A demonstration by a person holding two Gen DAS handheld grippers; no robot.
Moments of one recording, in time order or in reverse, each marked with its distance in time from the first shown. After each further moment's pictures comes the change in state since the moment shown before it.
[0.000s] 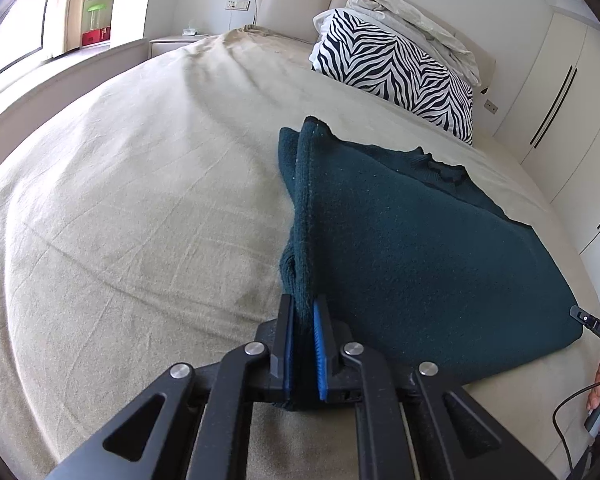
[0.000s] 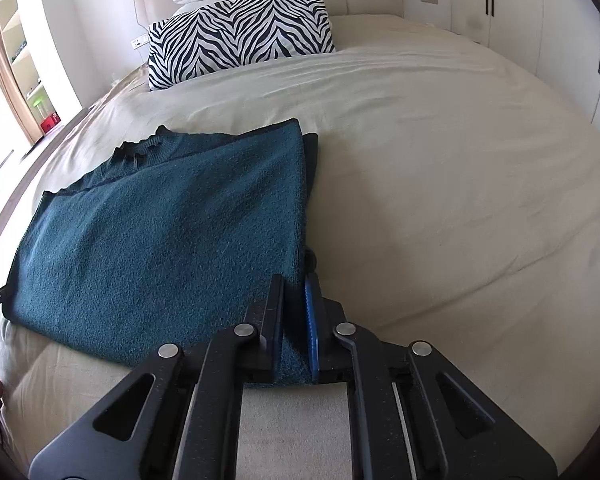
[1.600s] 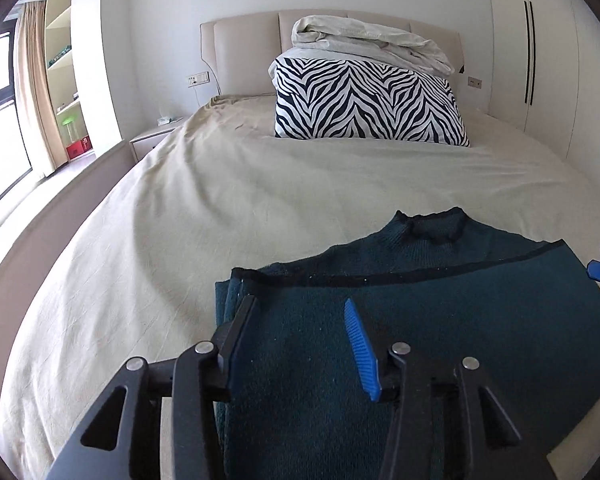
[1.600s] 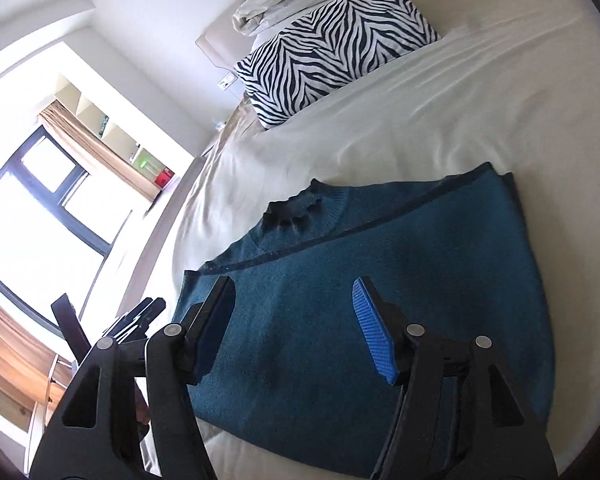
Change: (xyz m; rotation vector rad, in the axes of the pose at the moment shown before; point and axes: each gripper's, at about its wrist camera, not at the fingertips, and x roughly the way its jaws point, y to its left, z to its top) left arm 0.045 -0.102 0.096 0.298 -0.158 0.180; right arm 0.057 0.077 0.097 0.219 0.030 0.618
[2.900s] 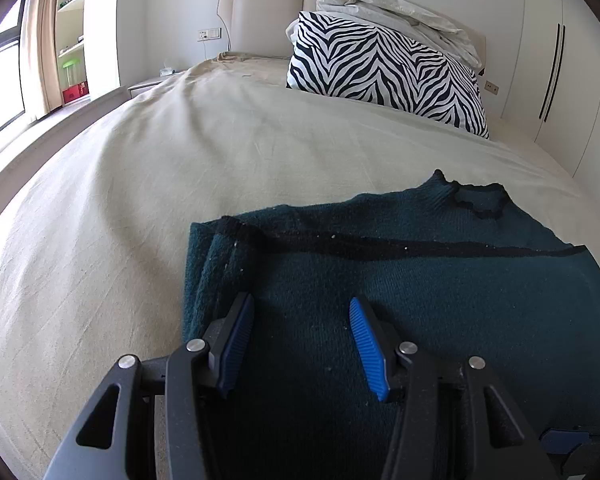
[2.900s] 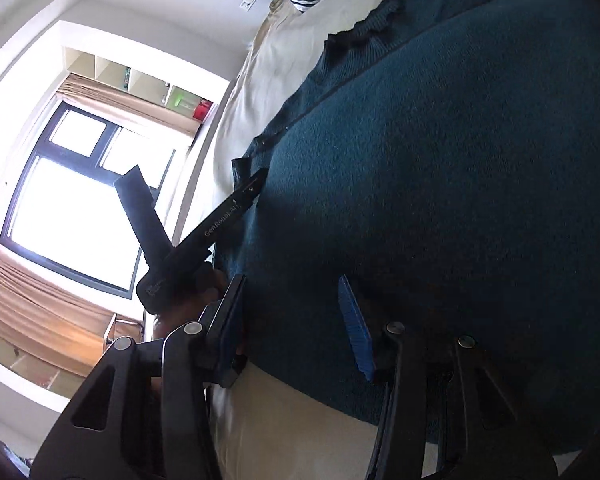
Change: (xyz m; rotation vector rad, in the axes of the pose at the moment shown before) left arm 0.063 0.020 -0.037 -0.138 0.080 -0.077; right arm 0.067 0.027 -0.124 0.082 0.235 0.176
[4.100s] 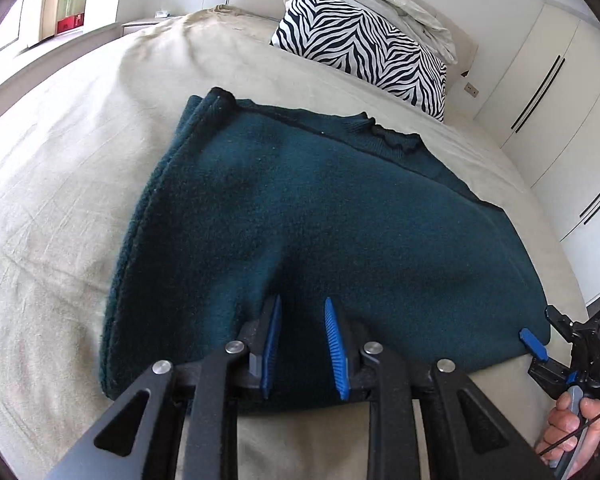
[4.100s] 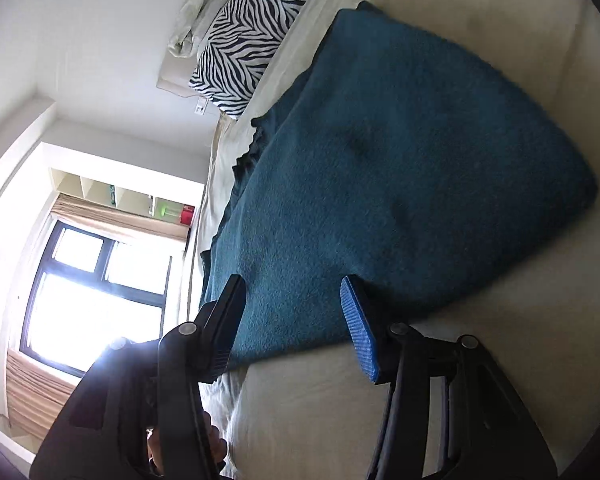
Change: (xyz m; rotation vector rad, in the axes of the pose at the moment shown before) left arm -0.094 -0.006 -0.077 -0.158 0.149 -0.178; right arm -0.159 -0.101 -0.047 0.352 -0.379 -0.038
